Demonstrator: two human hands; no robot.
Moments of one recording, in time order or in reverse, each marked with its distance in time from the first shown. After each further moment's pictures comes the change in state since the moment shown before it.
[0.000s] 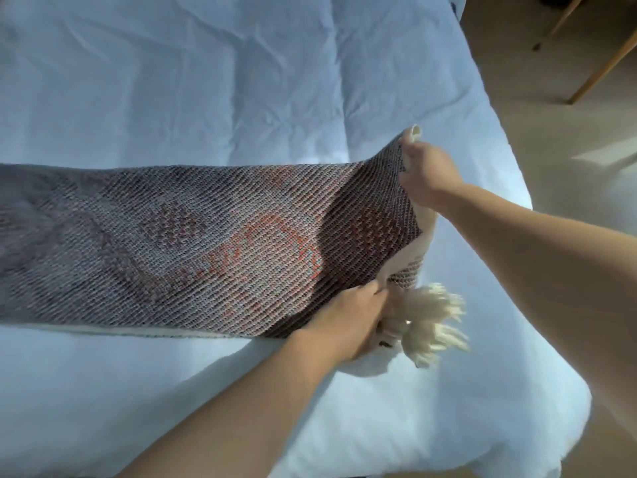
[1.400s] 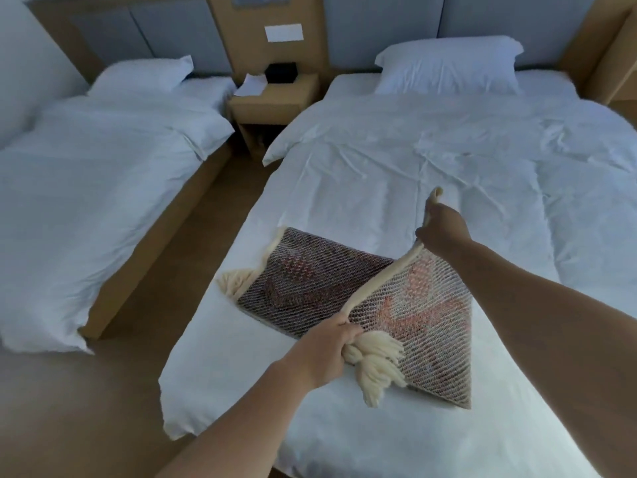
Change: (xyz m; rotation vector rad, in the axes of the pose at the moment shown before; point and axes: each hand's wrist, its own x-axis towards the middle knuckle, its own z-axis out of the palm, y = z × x) left_hand -0.401 -0.230 -0.297 -0.048 0.246 -0.324; right_hand -0.059 -0.545 0.020 0.055 -0.051 -0.090
